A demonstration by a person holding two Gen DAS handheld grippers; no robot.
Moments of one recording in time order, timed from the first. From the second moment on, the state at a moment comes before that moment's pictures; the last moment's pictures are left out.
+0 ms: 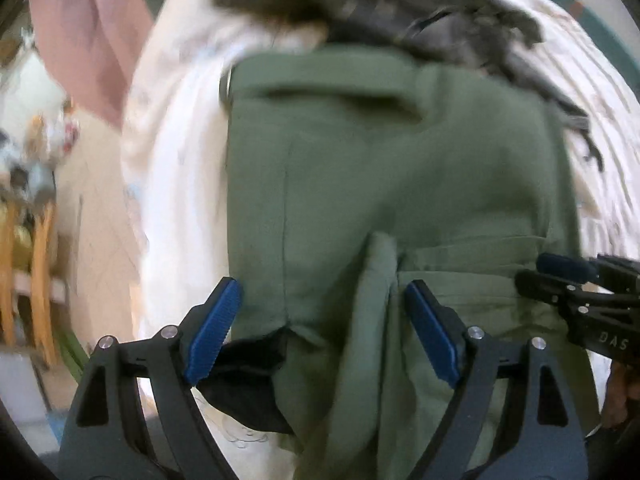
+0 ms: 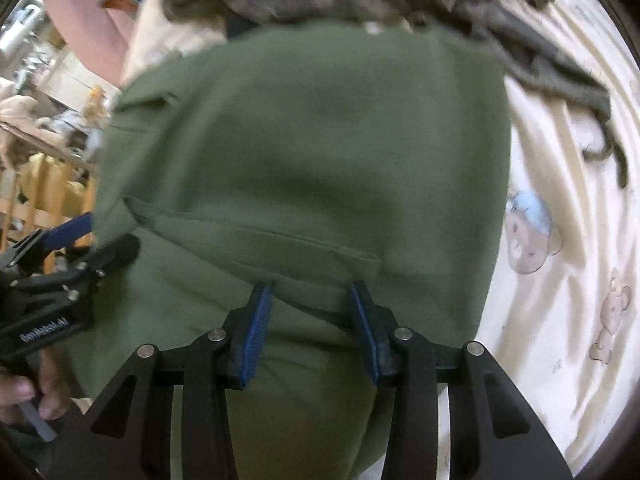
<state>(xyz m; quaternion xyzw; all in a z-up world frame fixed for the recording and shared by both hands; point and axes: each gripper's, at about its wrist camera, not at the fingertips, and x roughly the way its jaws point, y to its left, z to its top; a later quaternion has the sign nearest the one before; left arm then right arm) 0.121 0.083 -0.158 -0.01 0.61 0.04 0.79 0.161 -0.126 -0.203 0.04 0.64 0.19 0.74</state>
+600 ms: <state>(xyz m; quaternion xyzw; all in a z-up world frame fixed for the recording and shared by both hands) 0.118 0.083 -0.186 0.00 0.62 0.07 0.78 0.160 -0.116 -0.213 0.04 0.65 0.18 0.73</state>
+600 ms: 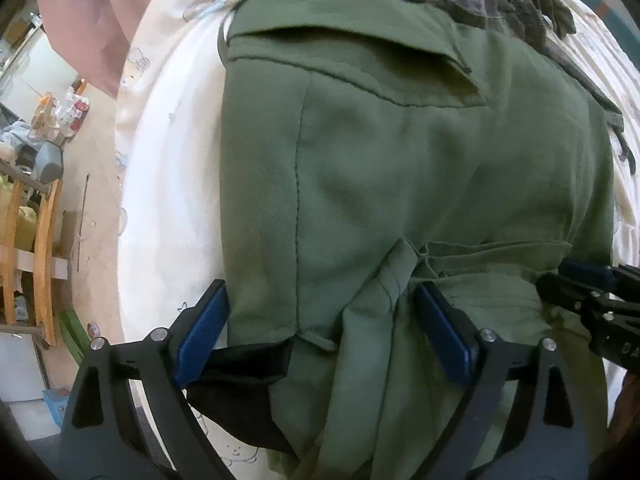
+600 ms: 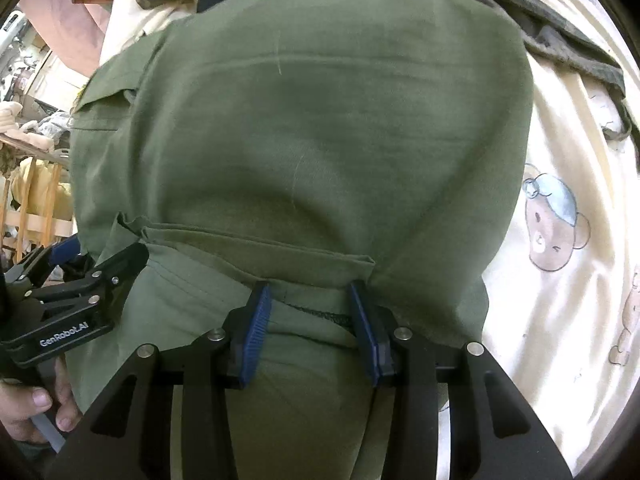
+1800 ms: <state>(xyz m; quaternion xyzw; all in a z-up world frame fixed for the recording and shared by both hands) -0.076 0.103 -0.167 -0.34 0.58 0.09 0.73 -0.032 -0.187 -0.207 0.47 0.59 0.13 0.64</state>
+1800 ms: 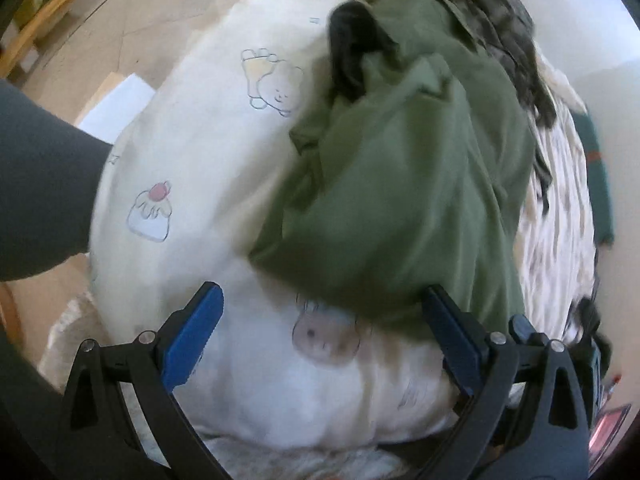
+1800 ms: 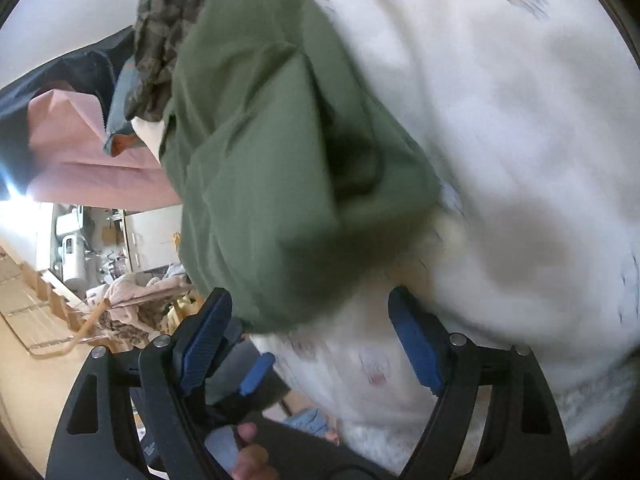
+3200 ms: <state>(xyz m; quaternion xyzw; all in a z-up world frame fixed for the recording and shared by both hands) 0.029 0.015 -0.096 -0.44 0.53 -0.12 0.72 0.062 -0.221 0.029 0.32 0.37 0.24 0.84</state>
